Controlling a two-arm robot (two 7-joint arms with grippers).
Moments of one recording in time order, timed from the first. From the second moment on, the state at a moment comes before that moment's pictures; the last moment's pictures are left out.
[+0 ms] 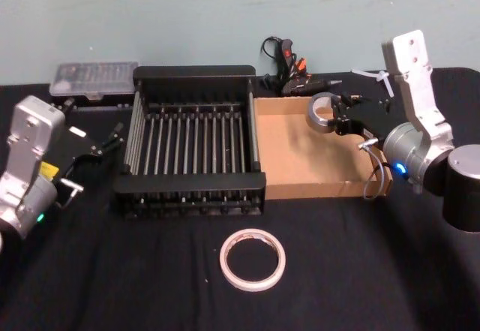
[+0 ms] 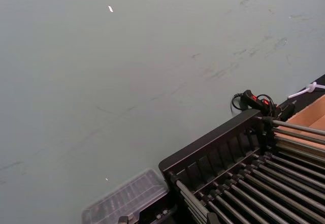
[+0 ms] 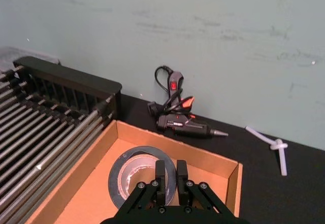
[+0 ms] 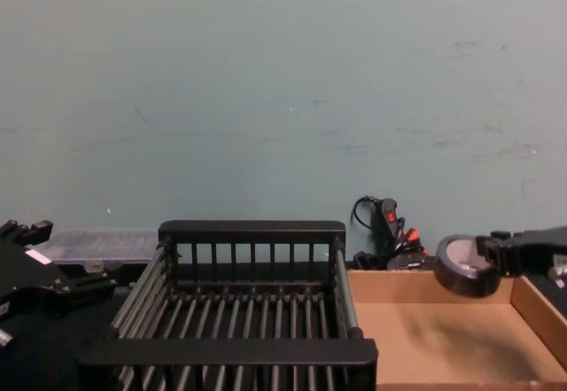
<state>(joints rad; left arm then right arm) -0.20 0.60 0.45 -1.41 -0.25 -0.12 0.03 0.29 0.30 -0.27 -1.45 0.21 0.33 0.17</state>
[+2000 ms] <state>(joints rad) -0.20 0.60 0.45 -1.41 -0.25 -0.12 0.03 0.30 0.27 -0.26 -1.38 0.17 0.36 0.18</state>
